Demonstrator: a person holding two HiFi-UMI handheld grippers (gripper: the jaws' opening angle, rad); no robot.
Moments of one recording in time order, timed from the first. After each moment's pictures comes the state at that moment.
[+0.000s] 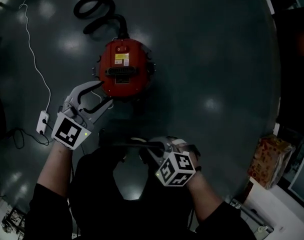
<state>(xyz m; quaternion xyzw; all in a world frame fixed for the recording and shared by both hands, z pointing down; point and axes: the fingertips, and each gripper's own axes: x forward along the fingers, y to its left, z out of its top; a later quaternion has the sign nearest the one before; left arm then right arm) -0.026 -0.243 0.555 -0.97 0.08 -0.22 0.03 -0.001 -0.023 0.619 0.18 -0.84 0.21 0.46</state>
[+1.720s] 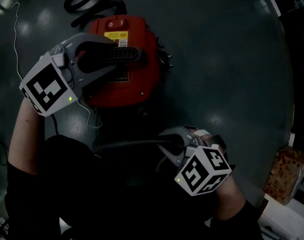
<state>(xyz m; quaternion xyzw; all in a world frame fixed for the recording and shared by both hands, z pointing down) 0.025 -0.296 0.721 -0.95 -0.06 -0.27 0.18 0.034 -0.084 0.788 0.19 -0.86 0.13 0.46</state>
